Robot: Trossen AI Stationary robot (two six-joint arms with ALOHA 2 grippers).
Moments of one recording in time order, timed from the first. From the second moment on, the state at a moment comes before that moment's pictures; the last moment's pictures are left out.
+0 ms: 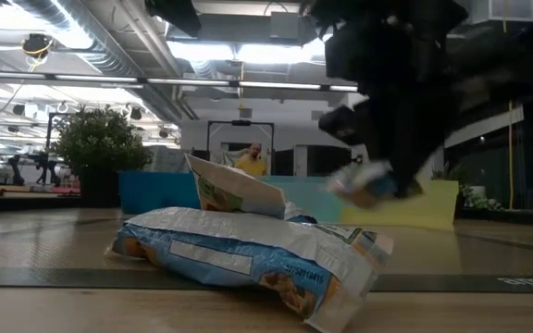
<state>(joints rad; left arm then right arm) 0.03 1.24 1.38 -0.98 -0.37 -0.15 0.24 1.81 1.15 -0.57 -0.17 -0.21</state>
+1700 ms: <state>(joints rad) 0.03 1.25 1.38 -0.97 -0.41 -0.17 -0.05 1.24 1.15 -0.76 -0.02 0.06</state>
